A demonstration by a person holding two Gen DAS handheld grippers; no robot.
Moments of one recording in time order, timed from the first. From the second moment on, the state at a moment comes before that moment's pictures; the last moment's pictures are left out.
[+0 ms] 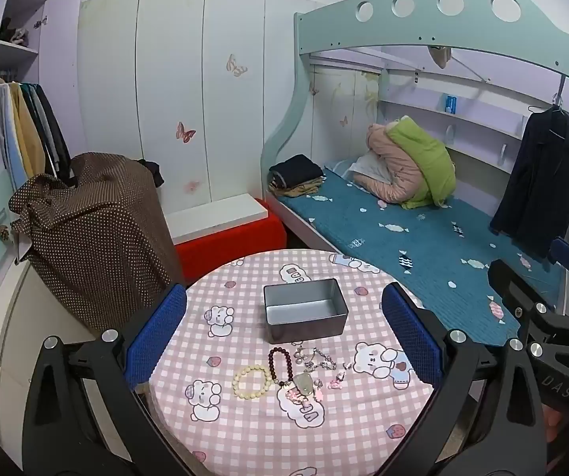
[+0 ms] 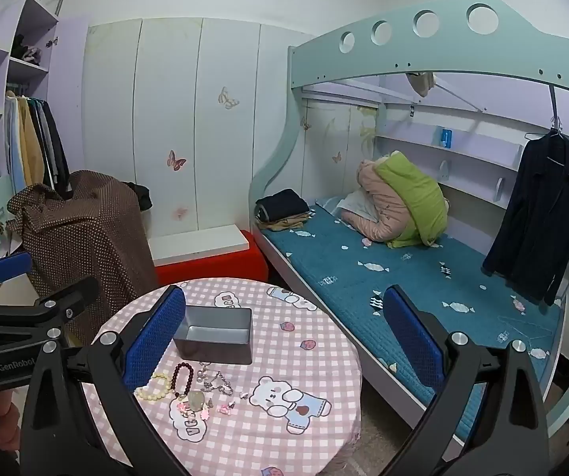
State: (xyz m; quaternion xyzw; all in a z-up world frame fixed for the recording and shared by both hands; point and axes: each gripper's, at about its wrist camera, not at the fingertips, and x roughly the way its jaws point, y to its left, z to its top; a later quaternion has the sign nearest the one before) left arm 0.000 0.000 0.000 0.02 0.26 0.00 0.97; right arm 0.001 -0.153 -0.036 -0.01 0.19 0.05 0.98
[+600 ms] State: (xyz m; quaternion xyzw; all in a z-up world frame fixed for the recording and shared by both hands) left arm 0.000 0.000 0.000 0.01 0.26 0.00 0.97; right arm 0.000 -0.149 -0.042 -0.01 0.19 0.05 0.98
